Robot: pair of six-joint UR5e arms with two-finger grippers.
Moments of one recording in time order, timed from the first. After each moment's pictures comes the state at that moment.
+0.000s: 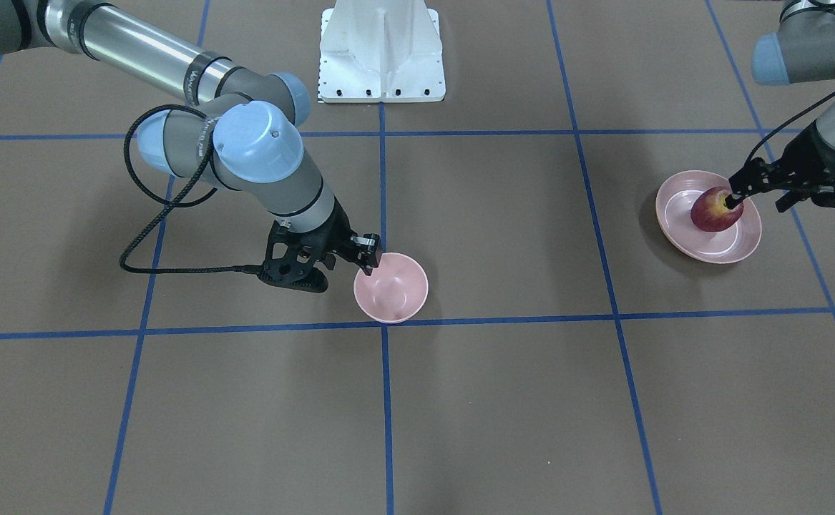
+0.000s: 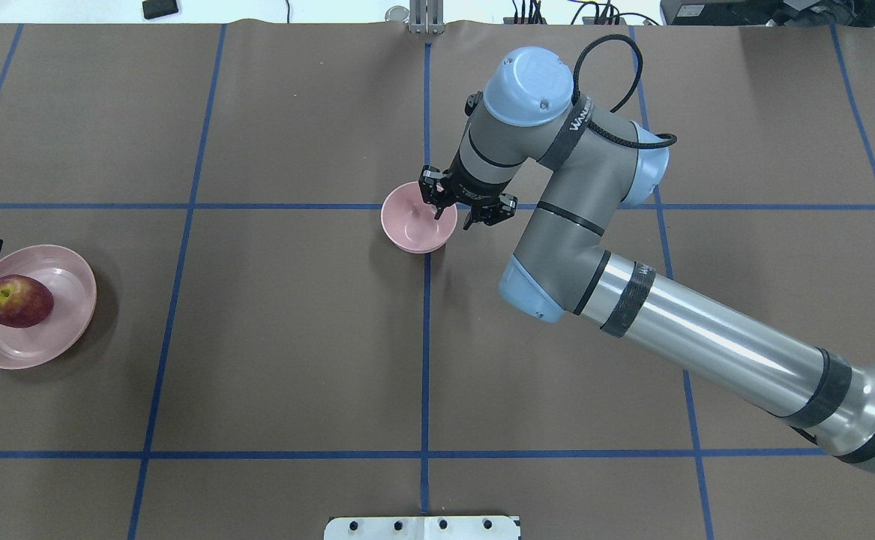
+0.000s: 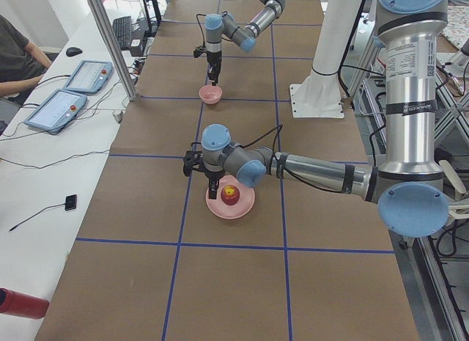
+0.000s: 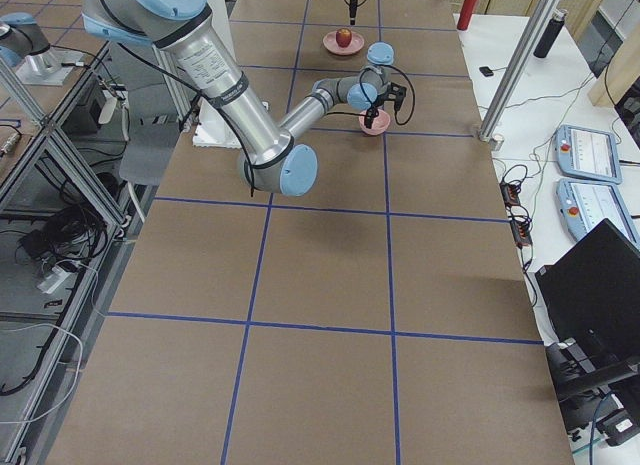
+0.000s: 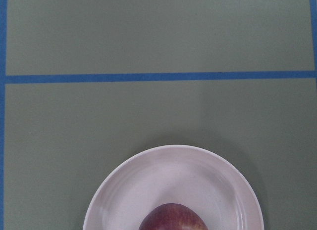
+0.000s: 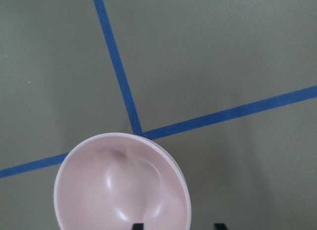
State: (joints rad) left arm -1.07 -1.48 -1.77 -2.02 -2.24 -0.65; right arm 0.70 -0.81 1.43 -1.29 2.13 1.44
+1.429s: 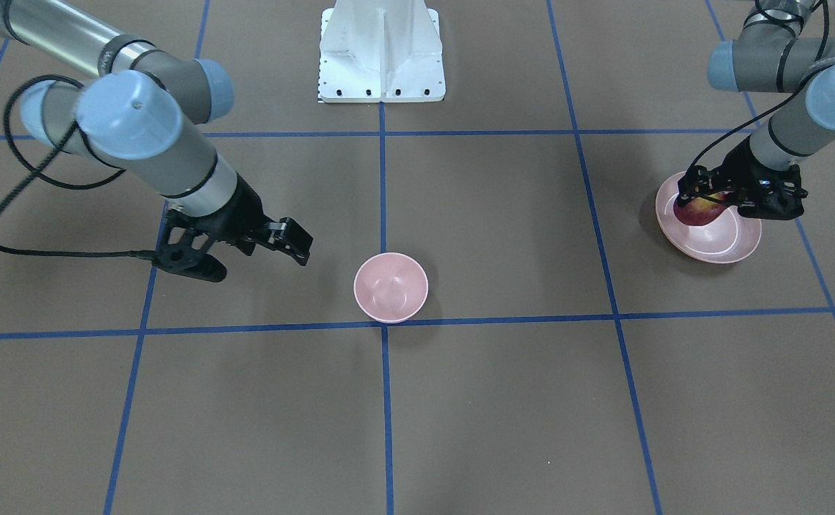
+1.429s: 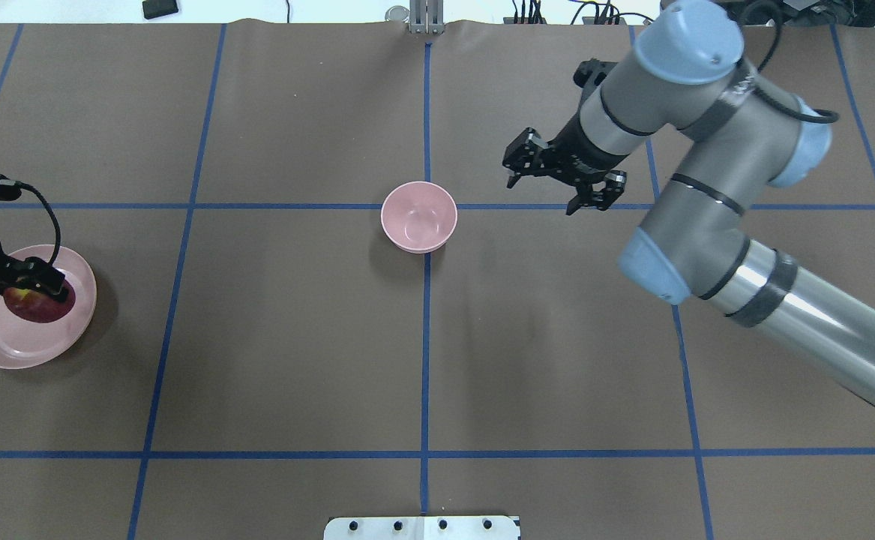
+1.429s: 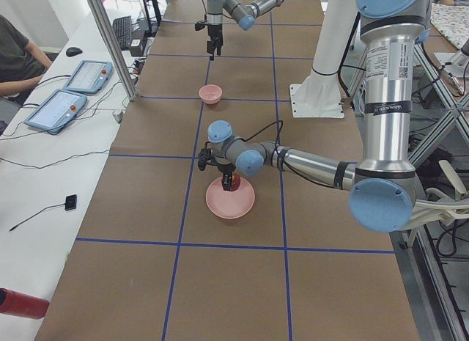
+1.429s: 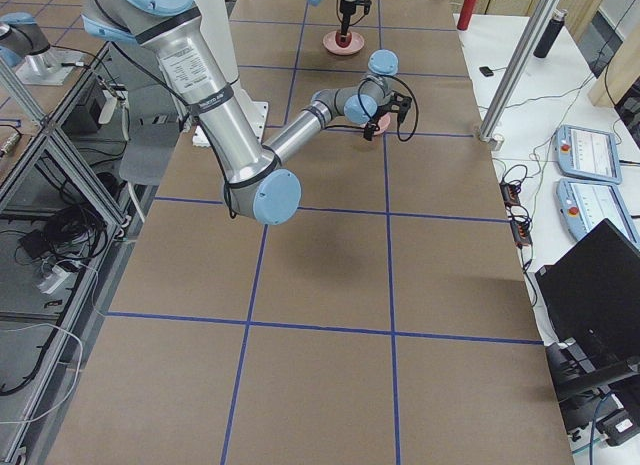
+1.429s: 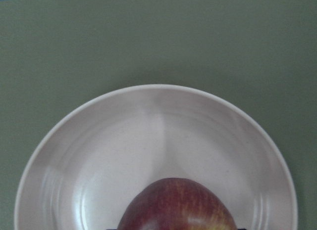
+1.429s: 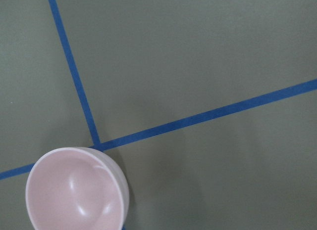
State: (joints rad) left arm -0.97 -1.58 -1.81 -1.81 -2.29 -0.69; right arm 0.85 -1.05 1.69 -1.33 2.24 1.40
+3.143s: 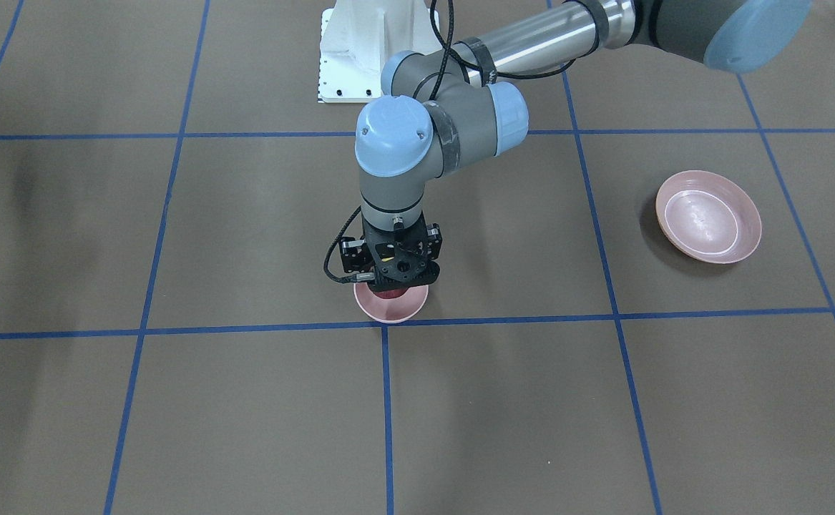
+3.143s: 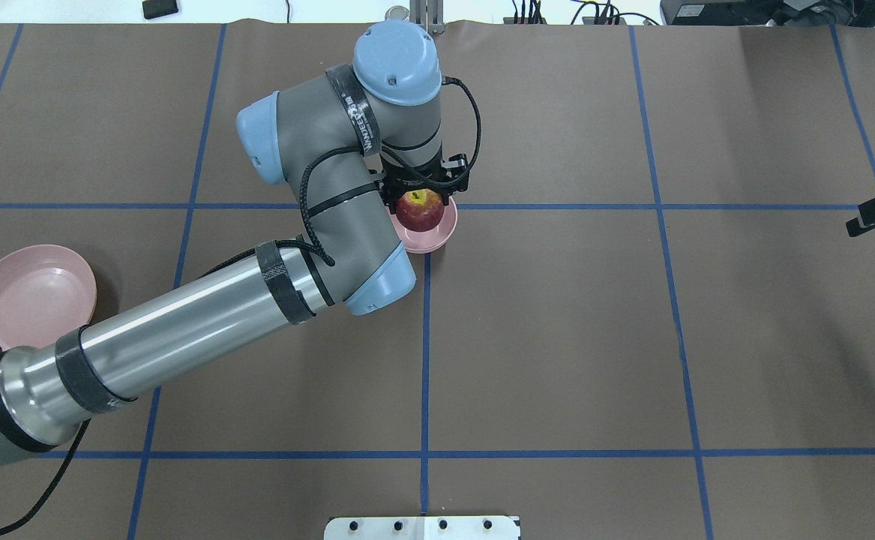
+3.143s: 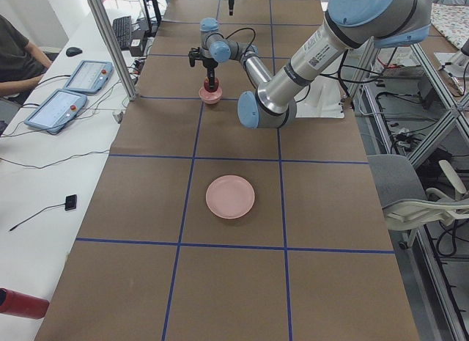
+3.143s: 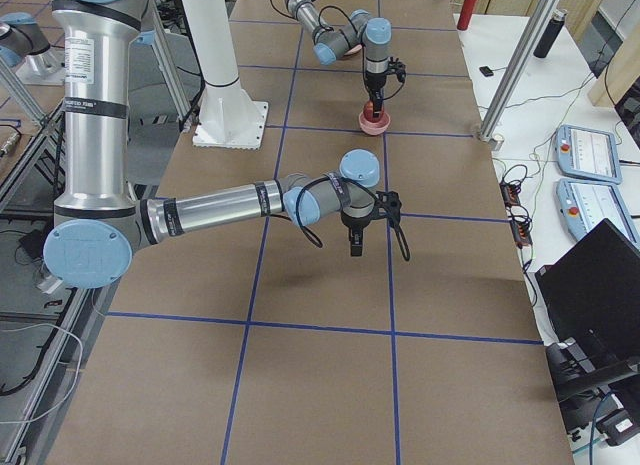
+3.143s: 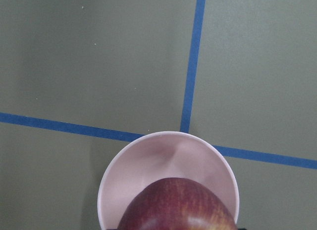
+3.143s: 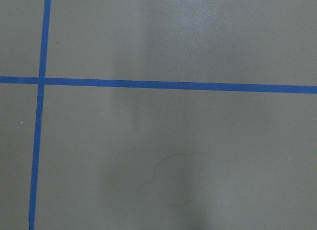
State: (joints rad) left arm -0.62 -2.60 -1.23 -1.65 -1.92 -1.28; right arm 1.24 -1.64 1.84 -1.34 2.36 0.49
